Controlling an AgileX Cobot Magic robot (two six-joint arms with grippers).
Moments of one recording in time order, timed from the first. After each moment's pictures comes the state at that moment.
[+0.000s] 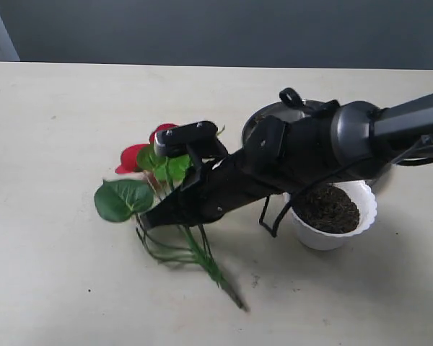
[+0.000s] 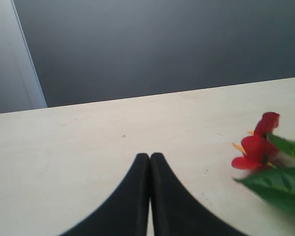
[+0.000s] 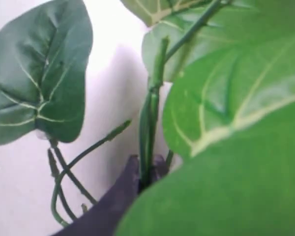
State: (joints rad) left arm -0.10 0.00 0.00 0.00 0.17 0.06; right arm 0.93 1.91 -1.01 0.93 0.23 -0.67
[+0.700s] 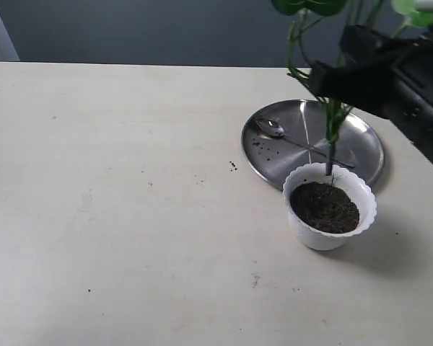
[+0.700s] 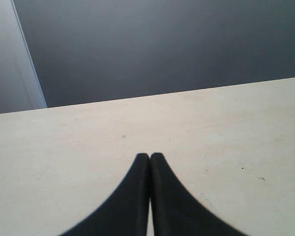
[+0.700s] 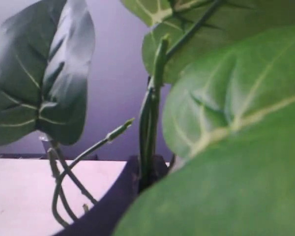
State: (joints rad) left arm -0.10 0.00 0.00 0.00 0.17 0.06; right arm 0.93 1.10 -0.50 0.90 -0.70 -0.58
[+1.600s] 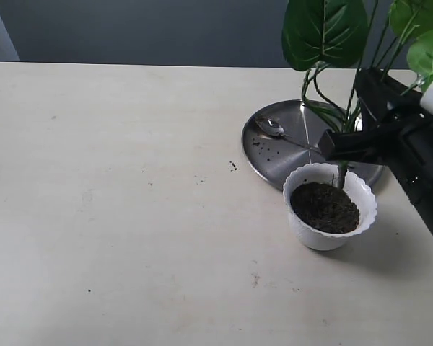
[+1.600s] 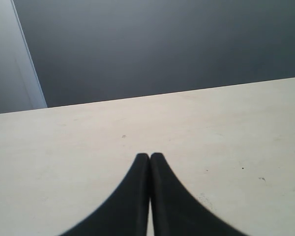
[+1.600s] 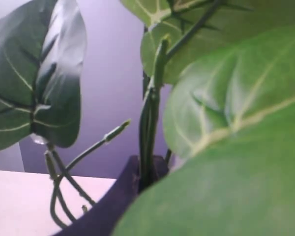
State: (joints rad) left arm -0.10 0.00 0.00 0.00 0.17 0.06; right arm 0.93 1.25 -0.25 0.61 -1.14 -0.29
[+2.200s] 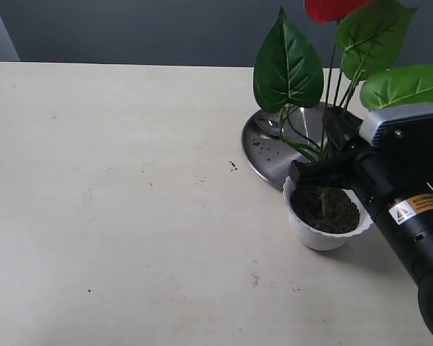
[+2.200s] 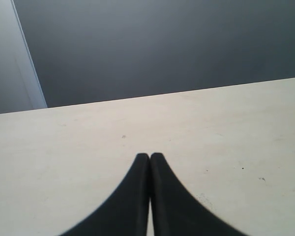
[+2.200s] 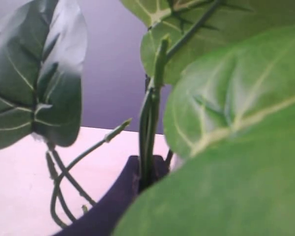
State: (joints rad) left arm -0.10 0.00 0.00 0.00 0.17 0.06; right arm 0.93 1.49 -0.25 0.59 -1.20 -0.19
